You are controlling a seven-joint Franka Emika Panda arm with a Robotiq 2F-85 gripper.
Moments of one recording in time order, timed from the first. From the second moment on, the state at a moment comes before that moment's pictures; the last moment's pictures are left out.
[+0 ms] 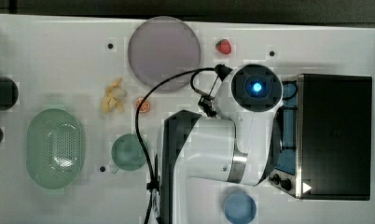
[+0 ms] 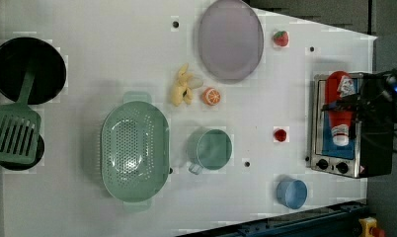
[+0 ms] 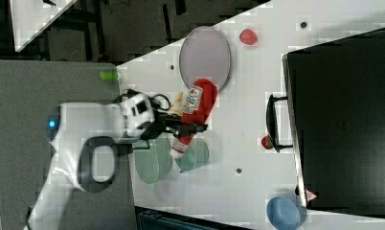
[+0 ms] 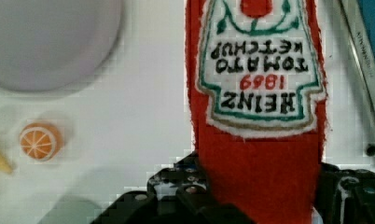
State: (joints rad) arm -0.15 0.02 0.01 -2.15 -0.03 0.52 -0.49
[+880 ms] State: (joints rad) arm -0.13 0.18 0.08 -2.46 -0.04 1.03 -0.29
